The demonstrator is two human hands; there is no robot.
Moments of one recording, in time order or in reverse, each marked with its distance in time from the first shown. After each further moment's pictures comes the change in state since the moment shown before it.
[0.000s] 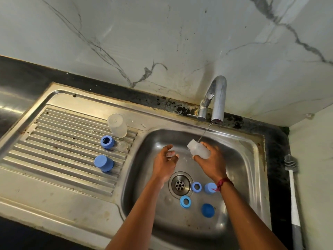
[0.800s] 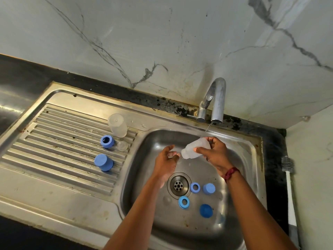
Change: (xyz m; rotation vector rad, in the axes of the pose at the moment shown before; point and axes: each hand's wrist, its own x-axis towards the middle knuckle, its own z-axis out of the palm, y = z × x) left_hand 0.000 0.007 0.002 -0.110 -0.085 -0.057; right_hand 0.018 -0.021 -0.023 0.416 -0.133 0.148
